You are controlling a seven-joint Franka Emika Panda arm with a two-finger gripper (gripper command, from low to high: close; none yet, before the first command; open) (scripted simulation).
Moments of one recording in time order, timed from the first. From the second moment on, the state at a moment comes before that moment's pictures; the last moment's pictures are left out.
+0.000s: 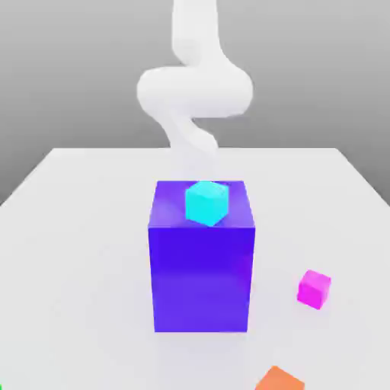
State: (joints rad) arm 0.05 -0.72 0.01 -2.35 0.02 2.35 0.76
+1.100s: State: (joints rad) arm 0.57 0.30 0.06 -2.76 -0.19 3.05 0.64
